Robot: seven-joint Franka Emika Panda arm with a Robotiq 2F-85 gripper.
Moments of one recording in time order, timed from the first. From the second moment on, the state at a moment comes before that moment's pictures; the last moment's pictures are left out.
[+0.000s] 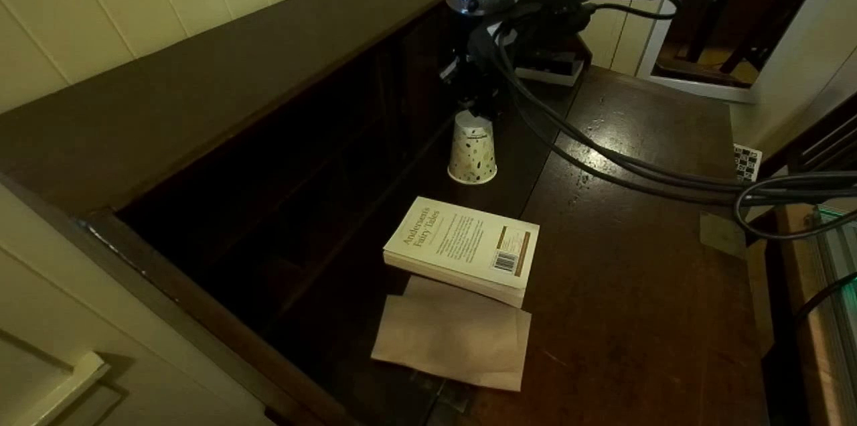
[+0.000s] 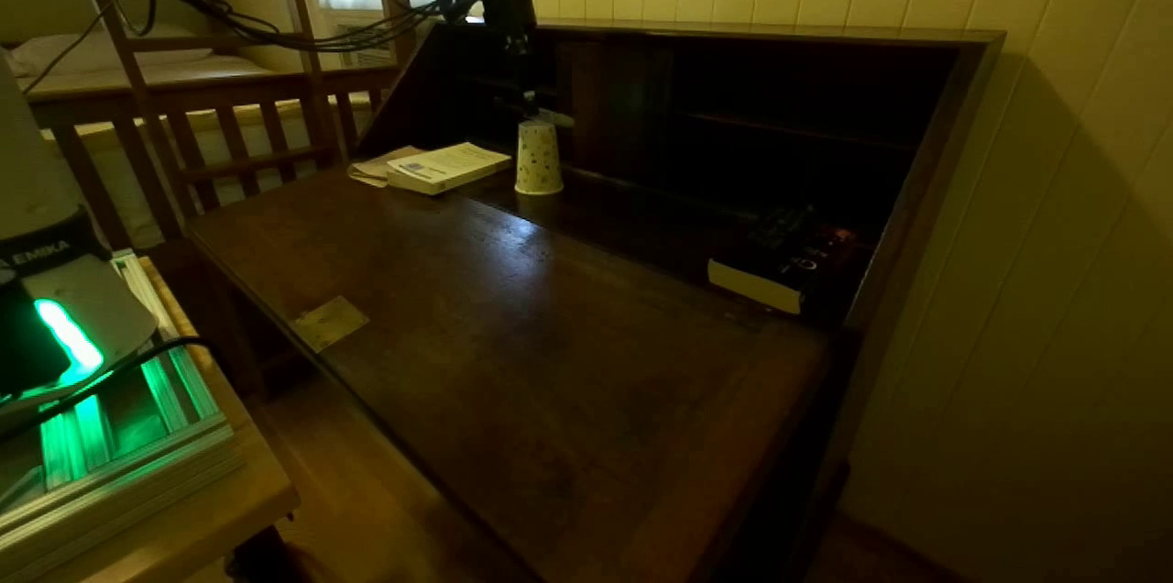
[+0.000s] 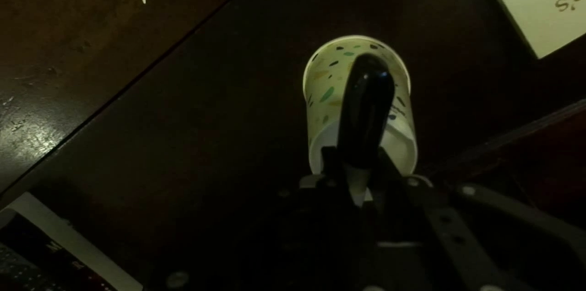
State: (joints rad) arm 0.05 0.24 -0.08 -2.04 -0.28 2.34 0.77
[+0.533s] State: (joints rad) arm 0.06 0.24 -0.08 -2.04 -0.32 2.34 0.81
